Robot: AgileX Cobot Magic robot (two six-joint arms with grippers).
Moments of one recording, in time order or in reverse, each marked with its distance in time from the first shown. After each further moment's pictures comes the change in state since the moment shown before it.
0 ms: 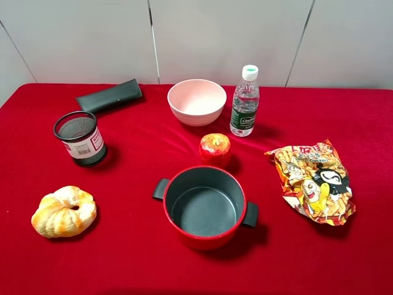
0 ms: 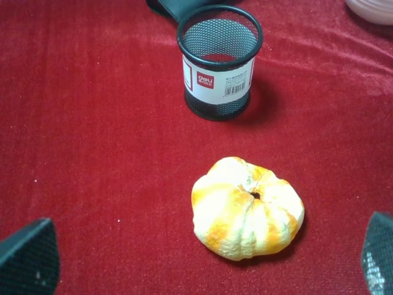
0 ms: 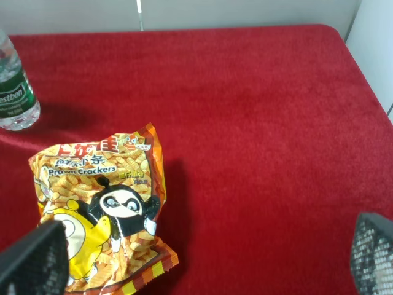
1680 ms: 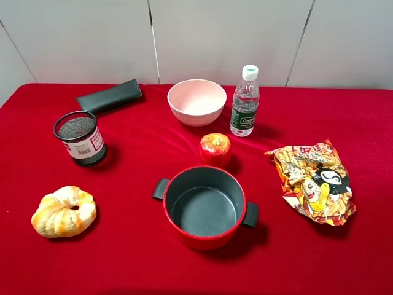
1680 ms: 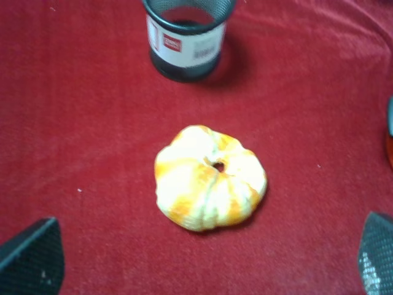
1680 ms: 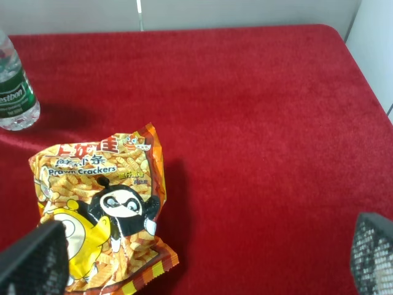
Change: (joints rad) left arm 0.000 0.353 -0.114 -0.081 -0.001 0.000; right arm 0.000 0.000 0.000 0.000 0.000 0.000
